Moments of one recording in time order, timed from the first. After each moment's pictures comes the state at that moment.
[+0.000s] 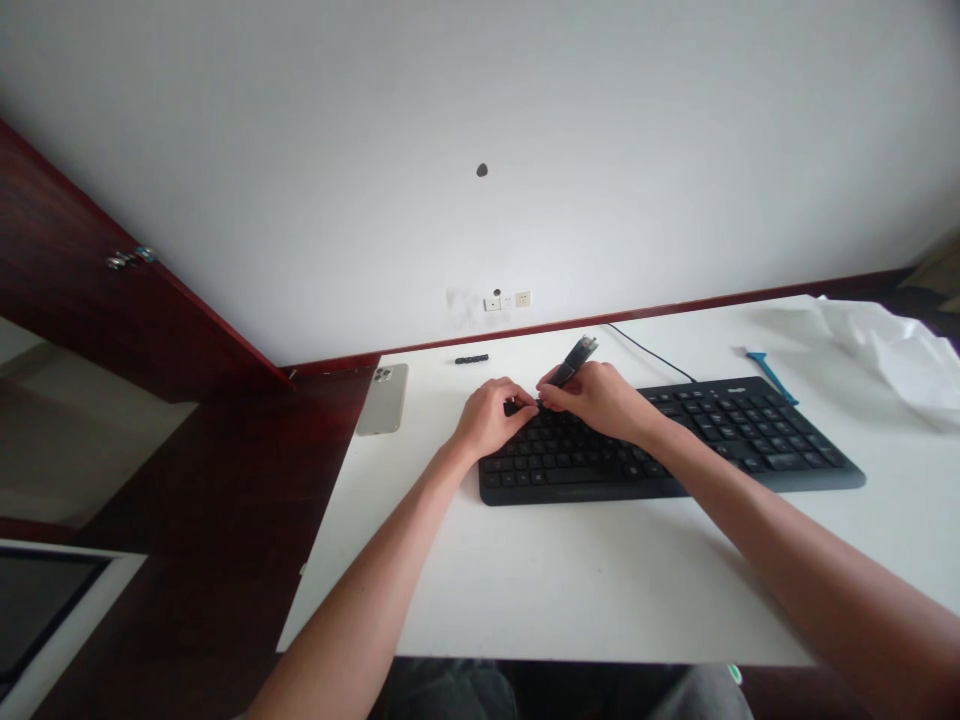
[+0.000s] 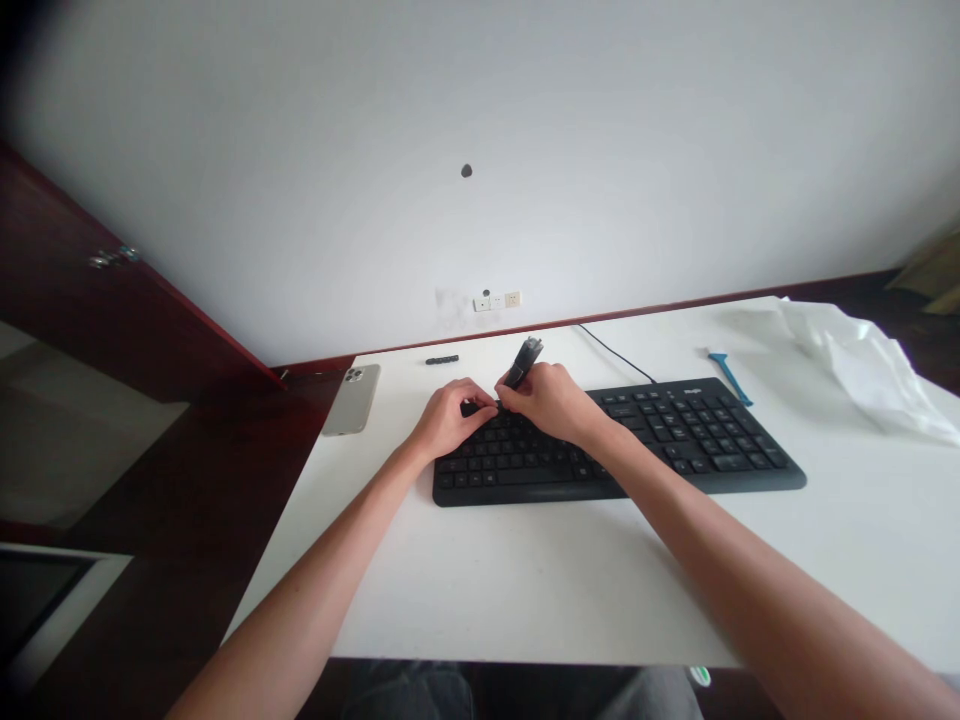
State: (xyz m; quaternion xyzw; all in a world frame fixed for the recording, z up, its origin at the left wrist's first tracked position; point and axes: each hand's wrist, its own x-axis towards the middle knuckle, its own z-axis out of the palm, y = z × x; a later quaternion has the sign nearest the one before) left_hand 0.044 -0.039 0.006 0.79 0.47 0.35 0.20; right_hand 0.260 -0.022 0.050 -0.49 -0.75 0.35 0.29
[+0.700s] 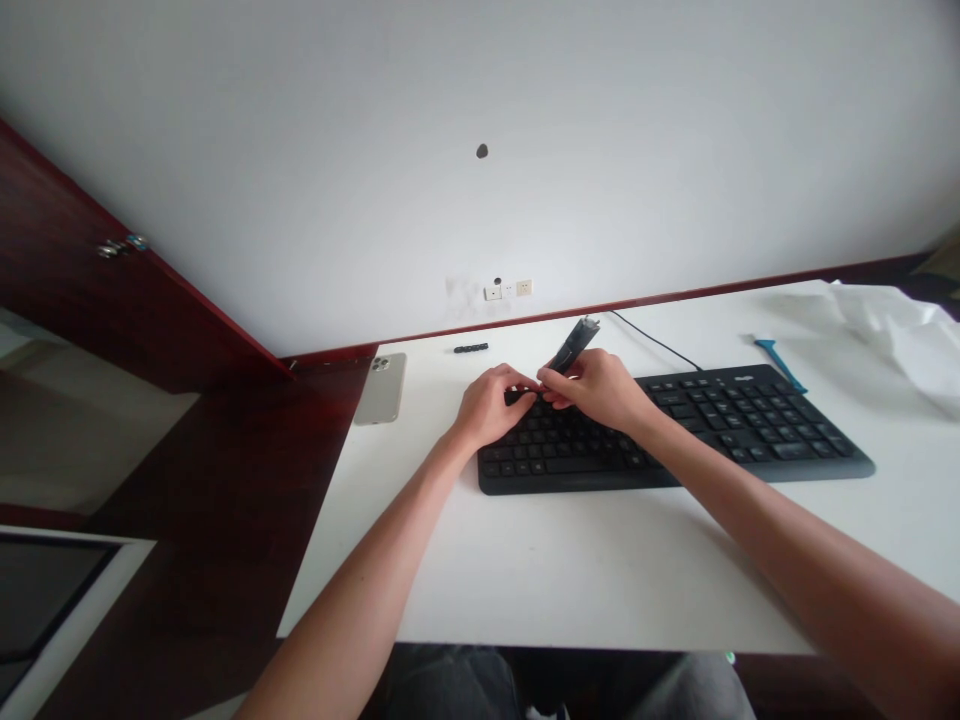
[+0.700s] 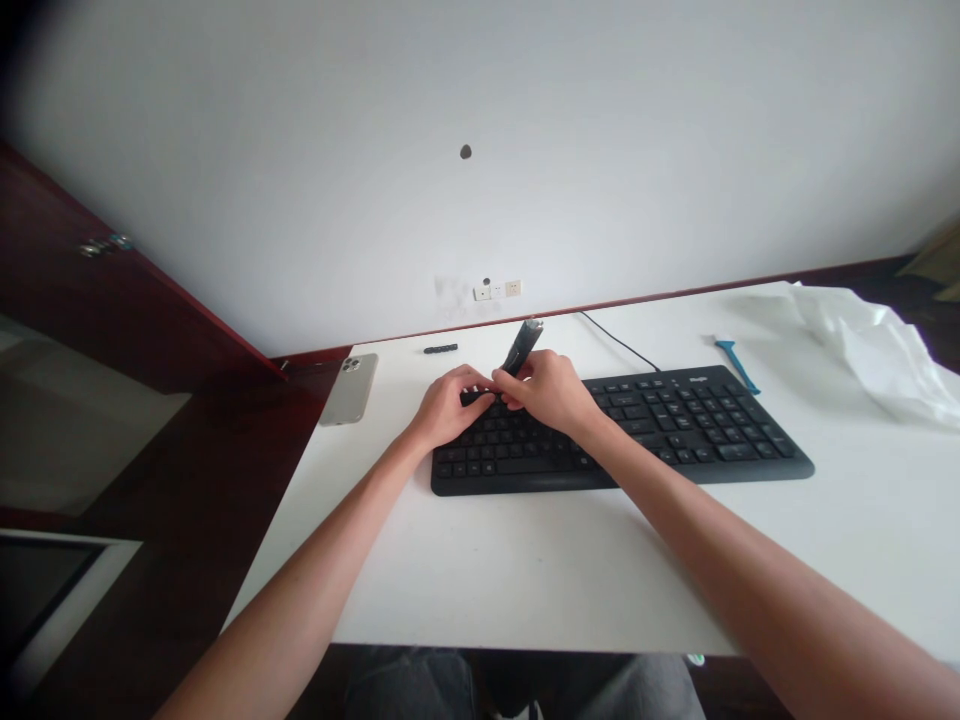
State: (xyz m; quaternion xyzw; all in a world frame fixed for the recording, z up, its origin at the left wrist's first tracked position) left_hand 0.046 -0.040 0.009 0.79 0.49 0.32 0.19; right_hand 0.247 -0.028 0.046 -0.56 -0.67 0.38 0.31
